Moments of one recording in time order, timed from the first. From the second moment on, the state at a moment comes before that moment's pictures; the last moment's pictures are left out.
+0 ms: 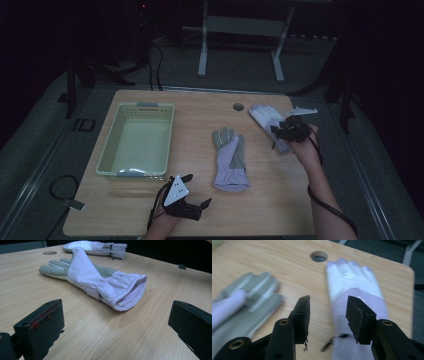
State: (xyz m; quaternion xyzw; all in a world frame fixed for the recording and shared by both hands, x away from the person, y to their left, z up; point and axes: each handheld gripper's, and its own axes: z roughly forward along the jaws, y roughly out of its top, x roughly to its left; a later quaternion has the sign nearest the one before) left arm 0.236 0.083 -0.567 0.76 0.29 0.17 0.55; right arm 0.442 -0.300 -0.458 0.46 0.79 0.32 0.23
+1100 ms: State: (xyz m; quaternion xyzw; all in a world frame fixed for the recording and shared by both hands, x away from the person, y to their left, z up) left arm 0.236 0.084 -0.567 0.76 0.29 0.17 0.55; right arm 0.526 -0.330 -0.529 0.50 0.80 0.27 0.19
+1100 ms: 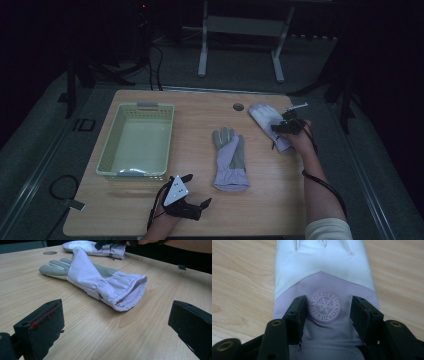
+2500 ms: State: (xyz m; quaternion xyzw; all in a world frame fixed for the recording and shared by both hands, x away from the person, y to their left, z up) left arm 0.236 0.083 -0.567 0.76 0.29 0.18 0.55; right arm 0.412 -0.311 -0.480 0.63 0.66 0.32 0.23
